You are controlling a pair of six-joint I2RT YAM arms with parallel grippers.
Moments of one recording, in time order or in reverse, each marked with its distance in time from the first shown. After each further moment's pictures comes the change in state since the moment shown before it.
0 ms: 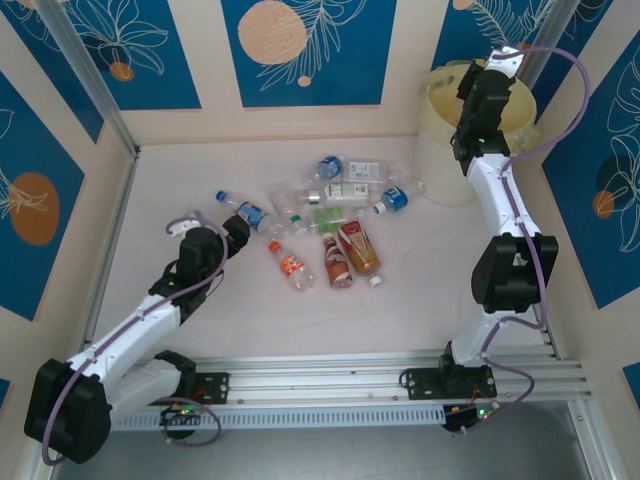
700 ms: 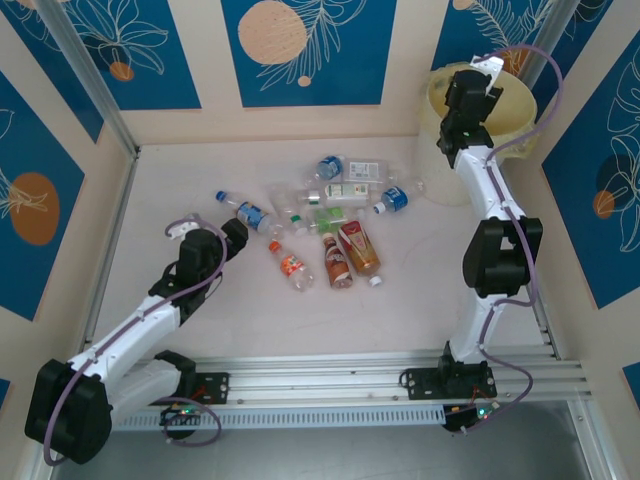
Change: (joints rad) left arm 0.011 0.002 -0.010 -0.019 0.000 -0.003; right arm 0.026 0.135 0.101 -0.144 0.142 0.021
